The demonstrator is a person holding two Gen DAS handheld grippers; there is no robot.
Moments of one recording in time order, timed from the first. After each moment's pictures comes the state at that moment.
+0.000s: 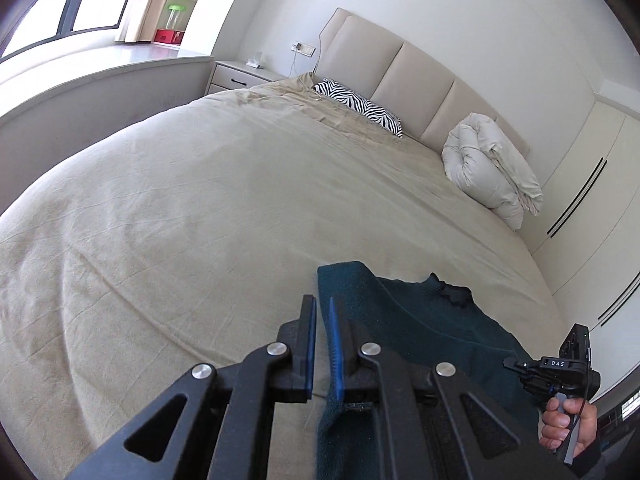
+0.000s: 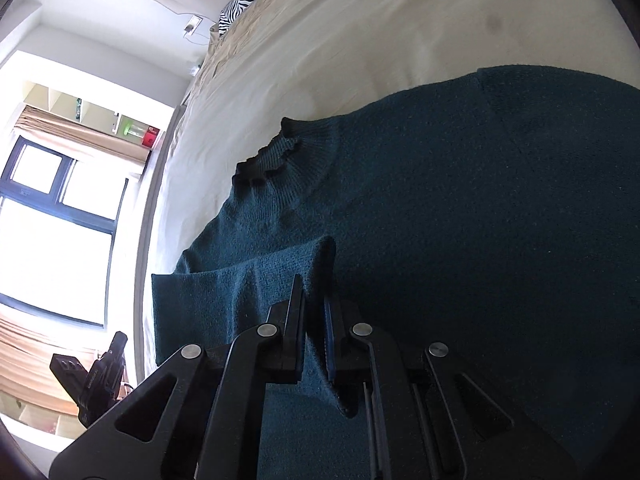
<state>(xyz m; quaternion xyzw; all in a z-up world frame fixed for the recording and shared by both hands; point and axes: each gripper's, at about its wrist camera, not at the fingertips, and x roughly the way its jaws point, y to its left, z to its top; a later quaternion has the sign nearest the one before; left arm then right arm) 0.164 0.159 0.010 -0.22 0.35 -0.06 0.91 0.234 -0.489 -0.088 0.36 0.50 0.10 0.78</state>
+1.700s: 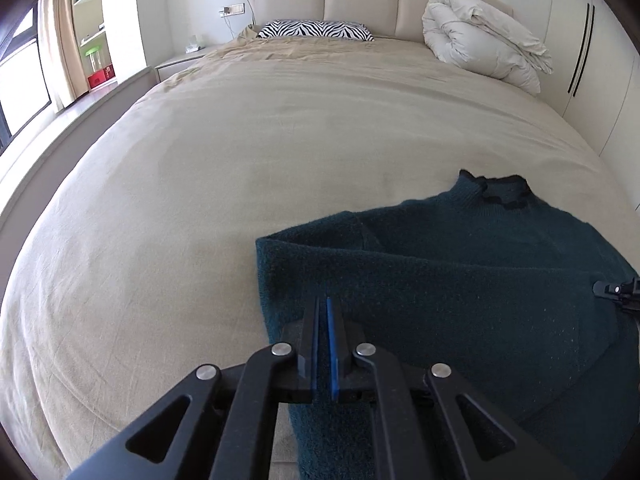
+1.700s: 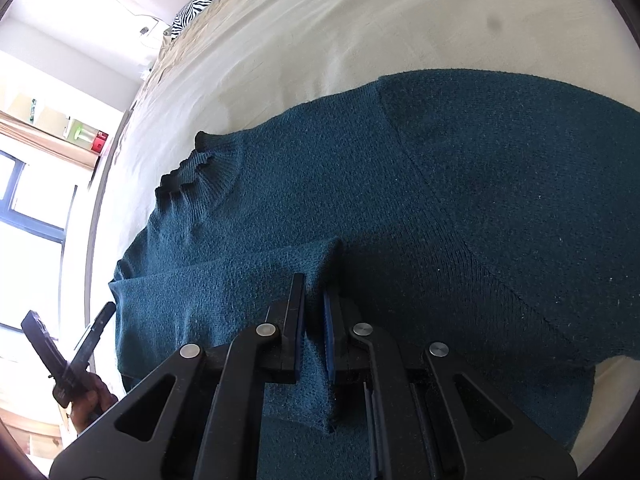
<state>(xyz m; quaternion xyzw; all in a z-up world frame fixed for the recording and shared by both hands) 0.246 0.032 -0.064 0.03 0.46 -0.06 0.88 0.220 -0.505 -0.095 0.32 0.52 0.01 0.79</state>
